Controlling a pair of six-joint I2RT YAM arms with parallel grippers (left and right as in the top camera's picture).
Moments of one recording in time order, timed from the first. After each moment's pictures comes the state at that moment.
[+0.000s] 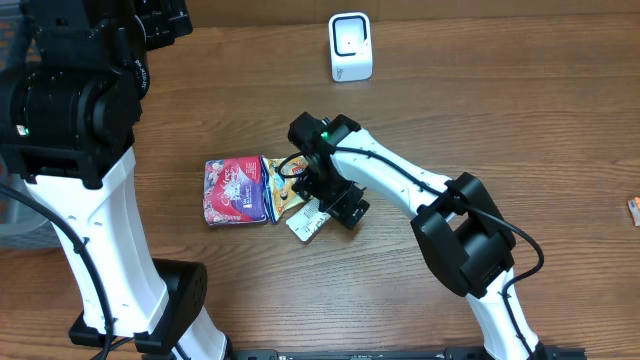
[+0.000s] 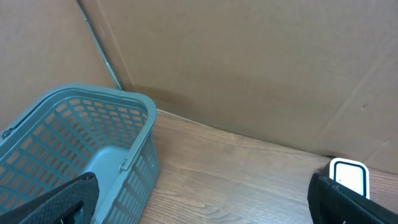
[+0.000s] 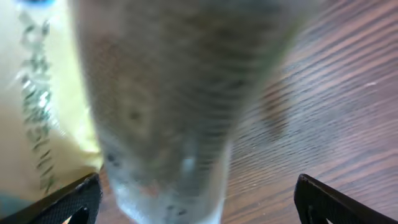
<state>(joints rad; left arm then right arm) -0.13 1.87 2.86 -1.47 -0.45 -0.20 0.74 2.25 1.79 -1.16 -0.20 1.37</state>
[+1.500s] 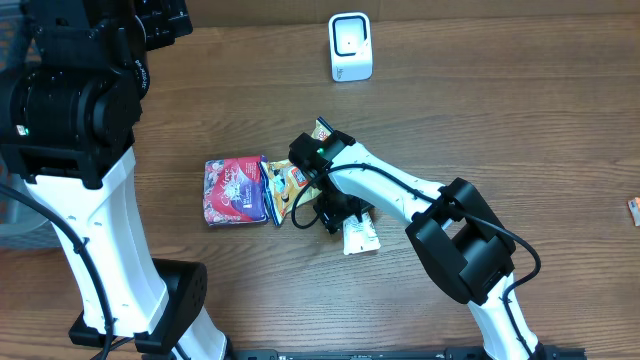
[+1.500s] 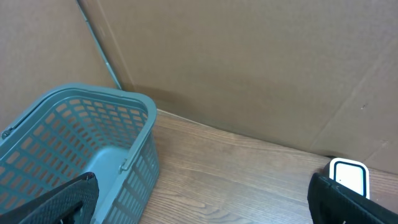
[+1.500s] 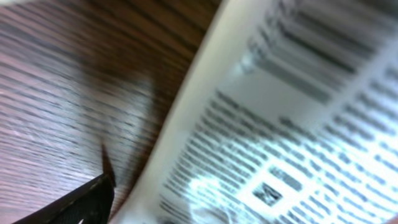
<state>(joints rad) -0.13 1.87 2.86 -1.47 -0.45 -0.20 0.78 2.22 1.69 -1.20 0.13 0.25</state>
